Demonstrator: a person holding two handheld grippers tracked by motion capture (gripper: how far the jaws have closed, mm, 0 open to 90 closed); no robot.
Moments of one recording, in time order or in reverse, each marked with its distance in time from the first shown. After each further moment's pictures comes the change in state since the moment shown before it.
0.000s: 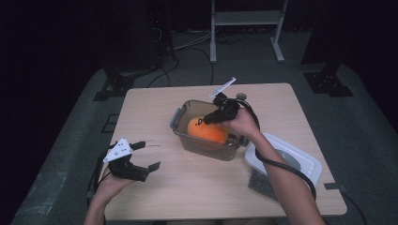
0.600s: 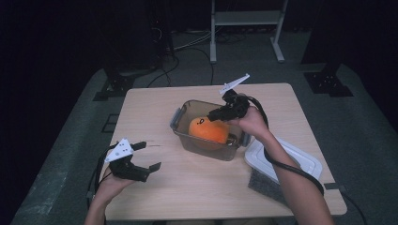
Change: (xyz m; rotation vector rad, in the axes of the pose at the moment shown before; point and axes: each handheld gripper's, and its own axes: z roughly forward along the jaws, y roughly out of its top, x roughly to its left) left arm -0.001 0.000 0.002 0.005 -0.002 0.000; right arm 0.006 -0.007 -0.039 -0.103 0.023 -0.008
